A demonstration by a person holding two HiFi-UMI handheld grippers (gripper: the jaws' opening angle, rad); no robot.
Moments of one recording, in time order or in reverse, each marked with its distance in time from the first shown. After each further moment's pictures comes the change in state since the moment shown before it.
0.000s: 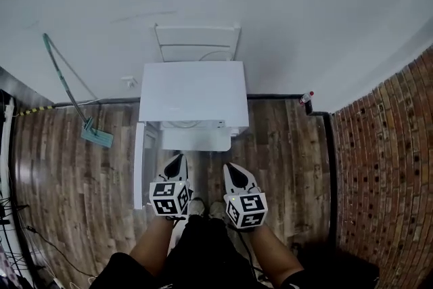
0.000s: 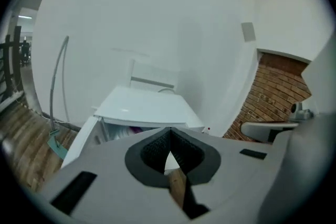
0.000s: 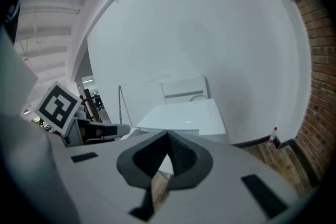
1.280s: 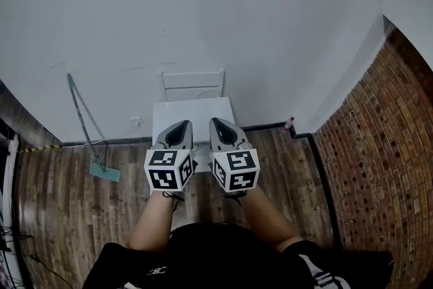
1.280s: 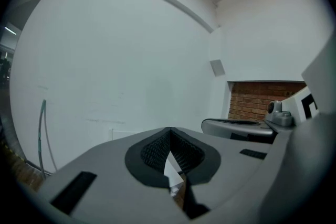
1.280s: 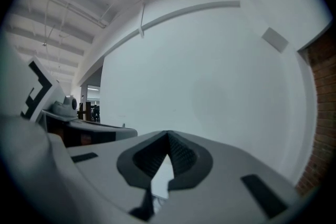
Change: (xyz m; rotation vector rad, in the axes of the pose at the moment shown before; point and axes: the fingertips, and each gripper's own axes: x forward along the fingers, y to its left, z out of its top) left arm -0.148 -0.096 0.263 0.195 -0.316 -0.170; right arm -0.080 0.108 0.275 -0.198 -0.367 -0.034
